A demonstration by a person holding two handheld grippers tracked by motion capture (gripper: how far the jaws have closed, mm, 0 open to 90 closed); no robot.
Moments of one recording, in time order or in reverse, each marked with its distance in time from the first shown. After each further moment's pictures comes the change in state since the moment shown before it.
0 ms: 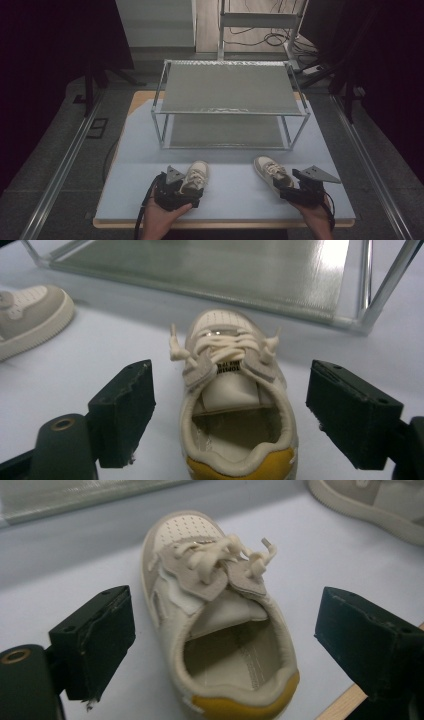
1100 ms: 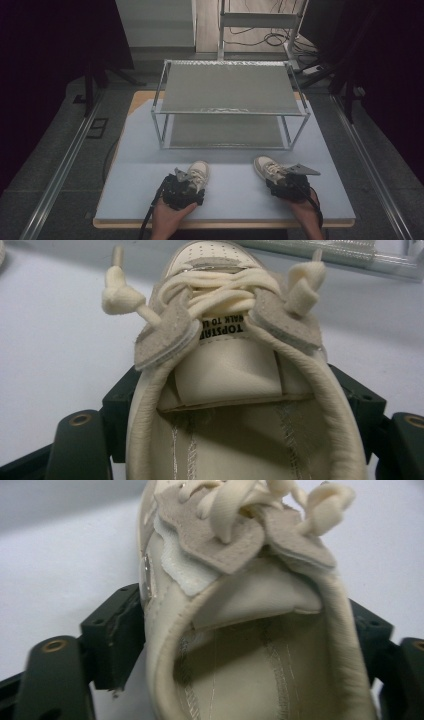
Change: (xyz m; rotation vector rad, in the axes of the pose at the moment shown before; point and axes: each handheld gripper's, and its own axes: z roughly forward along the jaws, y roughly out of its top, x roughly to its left) left arm 0.001 -0.009 0.031 0.089 0.081 -0.041; right arm -0.003 -0.016 0.048 0.157 -0.028 0.005
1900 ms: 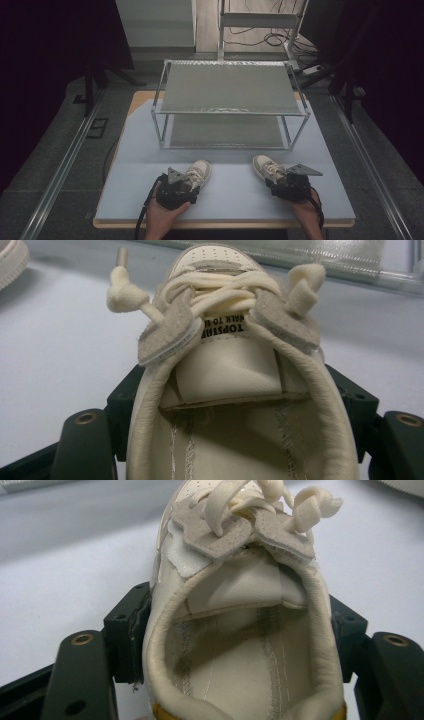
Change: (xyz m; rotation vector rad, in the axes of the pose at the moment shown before) left arm 0.012 -0.003 -0.013 -0.084 -0.048 0.012; right arm 0.003 0.003 -0.008 -0.031 0.037 -0.002
